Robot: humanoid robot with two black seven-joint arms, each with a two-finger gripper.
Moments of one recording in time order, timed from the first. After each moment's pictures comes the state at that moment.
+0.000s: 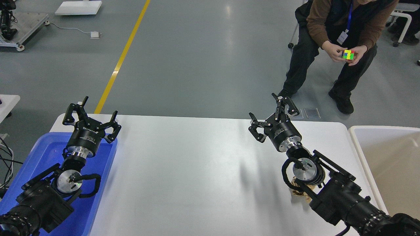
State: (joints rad) left arm -0.58 0.33 -0.76 -0.45 -0.16 -0.64 -0.52; right arm 0.64 -0.04 0.82 0.70 -0.06 0.17 0.33
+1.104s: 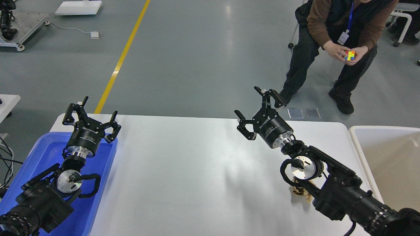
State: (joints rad) left arm -0.58 0.33 -0.75 -0.45 -0.16 -0.64 -0.52; right arm 0.67 -0.11 0.71 0.83 -0.19 0.24 0.33
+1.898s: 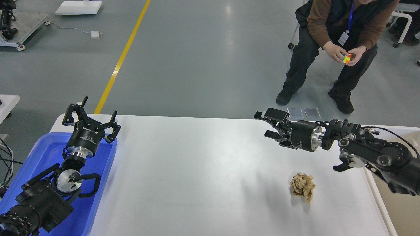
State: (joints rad) left arm -0.58 0.33 -0.76 -0.45 -0.16 -0.64 -0.52; right arm 0.93 -0.50 0.16 0.93 -0.78 0.26 0.32
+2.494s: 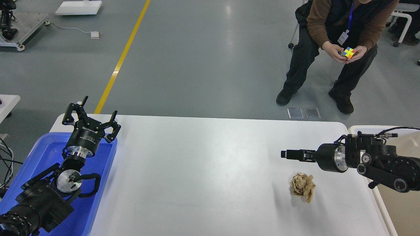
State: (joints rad) left arm -0.58 0.33 -0.76 -0.45 -0.16 -0.64 -0.52; right arm 0.96 -0.59 -0.12 0.92 -1.18 0.13 0.33
